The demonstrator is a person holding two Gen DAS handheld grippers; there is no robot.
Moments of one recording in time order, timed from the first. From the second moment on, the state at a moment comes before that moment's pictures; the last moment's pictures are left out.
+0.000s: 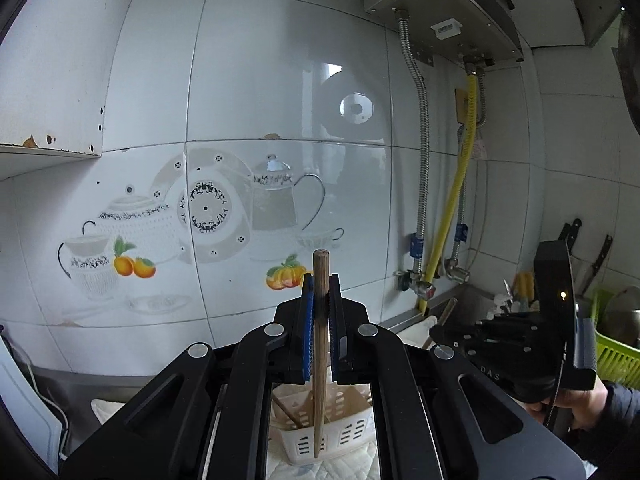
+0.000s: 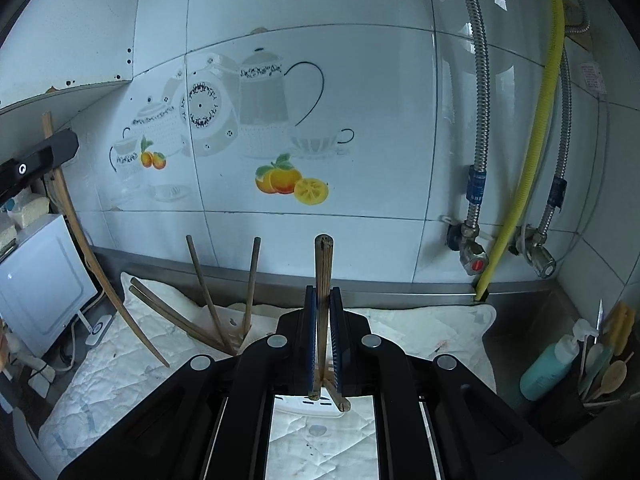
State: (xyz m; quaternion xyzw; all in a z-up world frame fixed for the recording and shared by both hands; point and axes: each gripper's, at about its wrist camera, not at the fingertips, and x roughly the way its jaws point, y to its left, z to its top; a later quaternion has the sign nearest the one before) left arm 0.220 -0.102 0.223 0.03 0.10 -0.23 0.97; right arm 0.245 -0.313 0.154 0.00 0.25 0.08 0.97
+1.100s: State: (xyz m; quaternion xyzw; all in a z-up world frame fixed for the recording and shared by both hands) left arm 0.298 -0.109 0.178 0.00 0.16 -0.20 0.97; right arm 0.242 -0.309 0.151 -0.03 0.23 0.08 0.97
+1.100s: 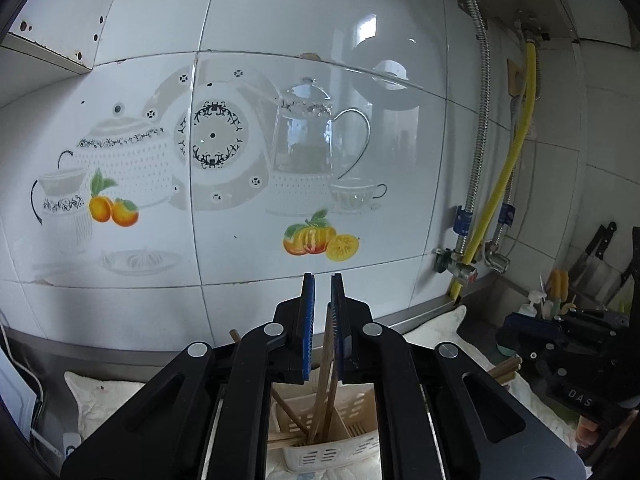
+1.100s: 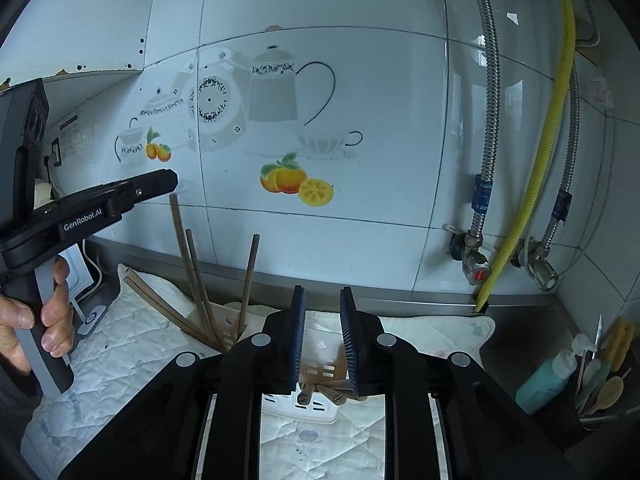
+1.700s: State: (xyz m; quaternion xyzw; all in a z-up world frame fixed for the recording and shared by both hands) left arm 0.189 -0.075 0.165 0.02 0.16 -0.20 0.97; right arm 0.137 -0.296 0.146 -0.03 0.21 0.08 0.97
